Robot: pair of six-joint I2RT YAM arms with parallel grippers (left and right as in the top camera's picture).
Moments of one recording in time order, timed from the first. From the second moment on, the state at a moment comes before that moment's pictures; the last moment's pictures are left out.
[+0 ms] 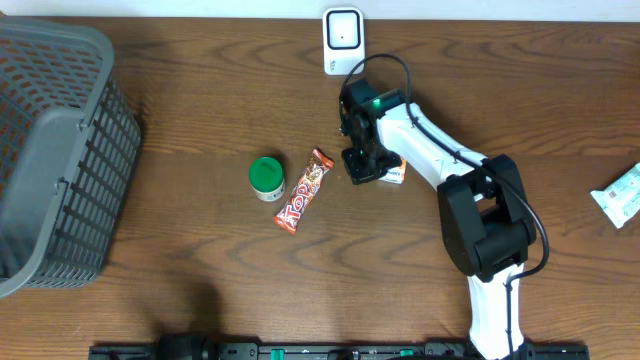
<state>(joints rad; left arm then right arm) 0.05 0.14 1.26 -1.70 -0.48 -0.10 0.49 2.18 1.64 -1.06 -0.02 0.17</state>
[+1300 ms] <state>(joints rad) 0.04 0.14 1.26 -1.70 -0.48 -0.10 0.48 2.18 1.59 -1.06 0.14 0.43</state>
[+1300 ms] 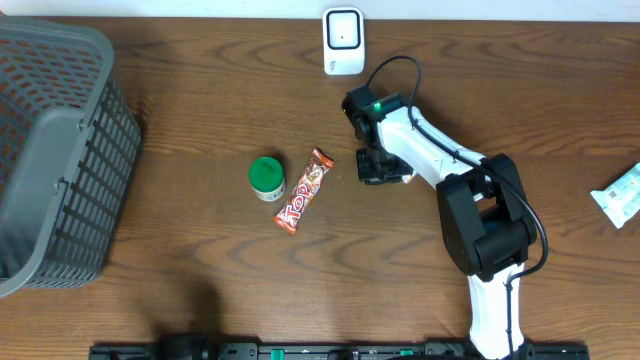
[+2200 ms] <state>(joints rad) 0.05 0.14 1.26 -1.70 -0.48 -0.10 0.42 2.02 1.52 -1.15 0.37 0.49</state>
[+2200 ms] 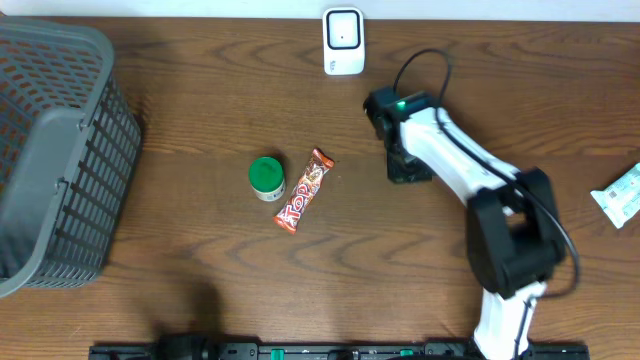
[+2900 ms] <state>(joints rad) 0.04 0.14 1.26 -1.70 -0.48 -0.10 0.37 2.04 1.54 -0.90 0.20 0.48</state>
